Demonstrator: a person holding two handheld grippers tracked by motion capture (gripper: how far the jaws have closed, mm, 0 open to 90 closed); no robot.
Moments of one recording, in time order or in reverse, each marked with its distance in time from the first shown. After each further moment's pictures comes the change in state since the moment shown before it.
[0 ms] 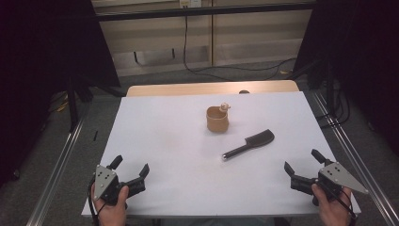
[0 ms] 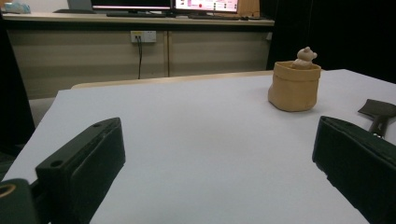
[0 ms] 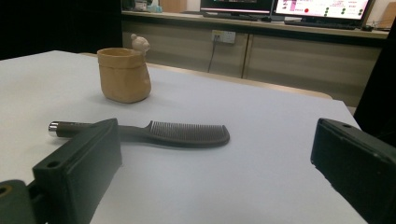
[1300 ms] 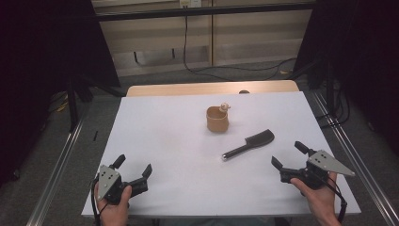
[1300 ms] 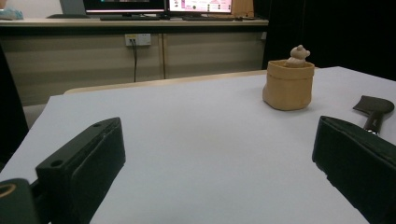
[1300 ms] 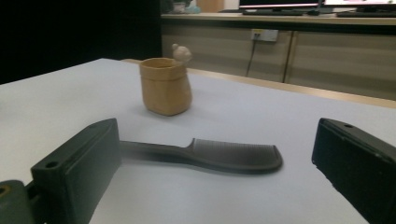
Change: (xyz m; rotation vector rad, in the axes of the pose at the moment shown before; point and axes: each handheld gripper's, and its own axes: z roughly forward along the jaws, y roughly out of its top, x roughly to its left) left arm -0.005 -0.002 0.004 -0.005 -0.022 0.030; right arm 0.010 0.015 0.034 0.008 0.178 0.027
